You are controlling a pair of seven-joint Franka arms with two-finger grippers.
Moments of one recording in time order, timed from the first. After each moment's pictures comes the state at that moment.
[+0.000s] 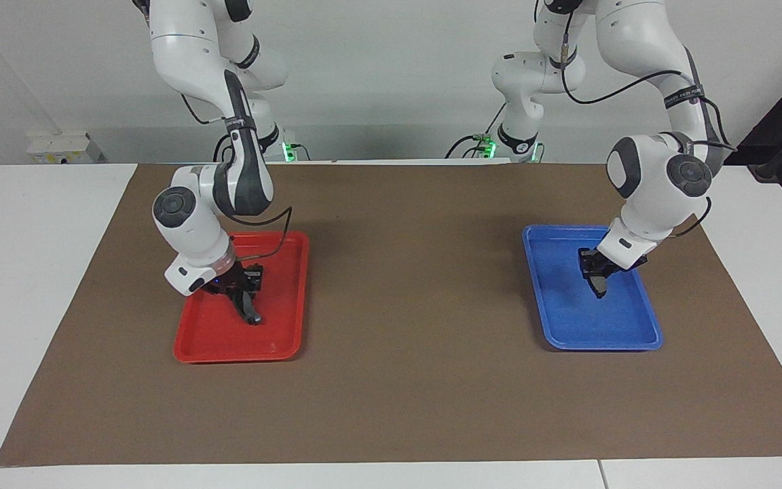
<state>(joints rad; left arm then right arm) -0.09 0.19 0.00 -1.85 0.01 1.98 0.02 0.12 0.29 -0.06 -2.03 0.07 2.26 -0.03</state>
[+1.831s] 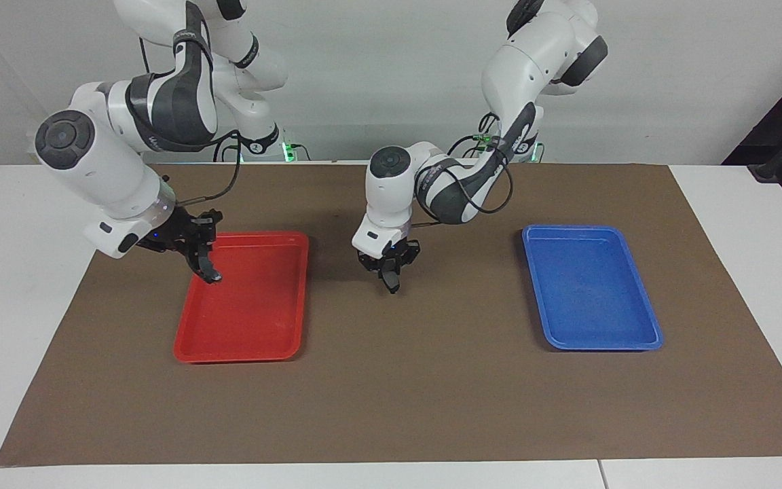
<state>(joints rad) -0.24 0.63 -0.66 -1.62 0.44 2.11 -1.14 0.06 0.26 -0.06 -1.49 0.05 1.54 -0.19</state>
